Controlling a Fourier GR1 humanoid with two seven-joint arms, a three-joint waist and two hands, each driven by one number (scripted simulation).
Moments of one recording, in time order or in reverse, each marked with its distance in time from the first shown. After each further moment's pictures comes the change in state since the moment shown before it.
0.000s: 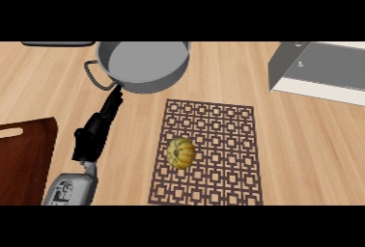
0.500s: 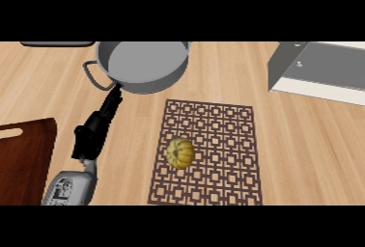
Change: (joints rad) left arm -0.014 0.006 0.007 0.014 0.003 0.000 0.003; right arm 0.034 -0.018 0.152 -0.206 0.203 0.262 0.206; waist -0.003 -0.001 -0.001
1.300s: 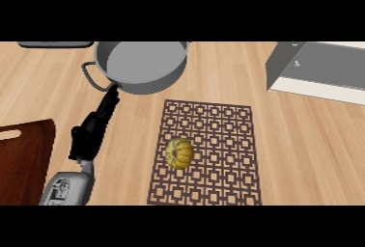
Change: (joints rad) left arm 0.007 0.013 0.009 0.005 0.008 0.000 -0.010; right arm 0.010 0.120 -0.002 -0.422 -0.065 0.317 0.319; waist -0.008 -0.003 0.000
